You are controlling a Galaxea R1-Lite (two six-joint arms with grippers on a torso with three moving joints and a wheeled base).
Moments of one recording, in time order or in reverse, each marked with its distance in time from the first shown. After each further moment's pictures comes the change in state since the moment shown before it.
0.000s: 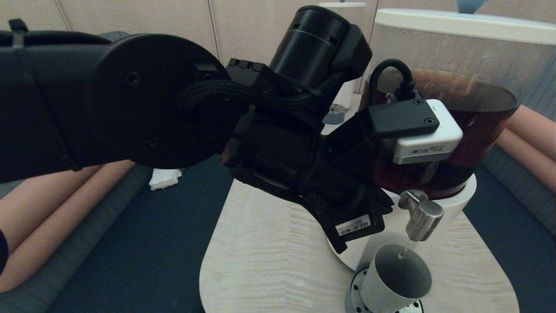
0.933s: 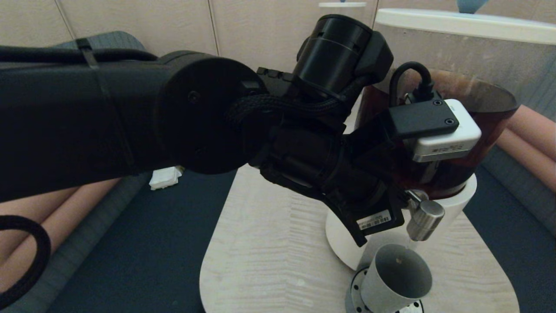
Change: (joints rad) left arm -0.015 0.068 -0.063 -0.057 0.000 -0.002; right arm 0.000 0.000 0.000 0.000 0.000 0.000
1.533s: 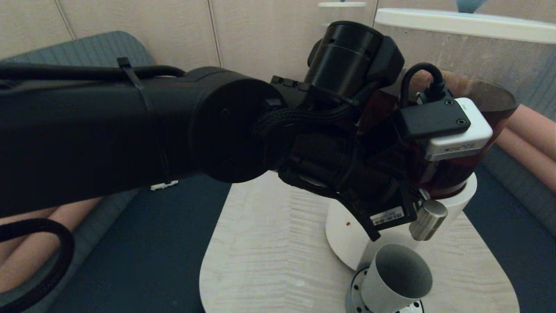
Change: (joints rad) left arm -0.010 0.036 -0.014 -0.082 -0.001 0.005; right arm 0.000 0.000 0.000 0.000 0.000 0.000
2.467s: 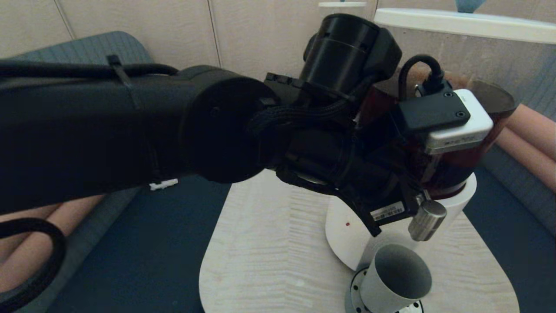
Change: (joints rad) left arm 0.007 -0.028 0.030 -0.033 0.019 -0.007; right arm 0.000 0.000 0.000 0.000 0.000 0.000
